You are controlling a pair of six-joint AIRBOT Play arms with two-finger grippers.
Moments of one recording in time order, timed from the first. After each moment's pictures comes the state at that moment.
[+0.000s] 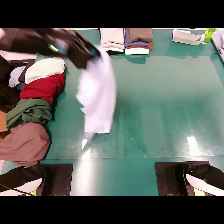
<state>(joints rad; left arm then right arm) -0.51 -1.24 1.67 0.98 -1.14 -1.13 0.34 -1.13 1.90 -1.36 1.20 1.52</state>
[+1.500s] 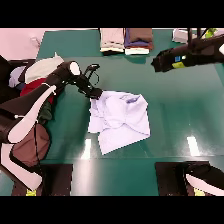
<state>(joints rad) -0.38 -1.76 1.56 1.19 -1.18 -1.43 0.33 -1.13 1.51 -1.36 1.21 1.55</state>
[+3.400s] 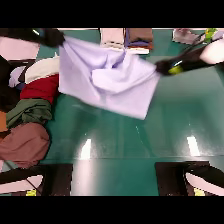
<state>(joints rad) -0.23 -1.32 1.93 1.33 -1.20 -1.41 0.21 -1.13 1.51 -1.40 1.19 1.66</state>
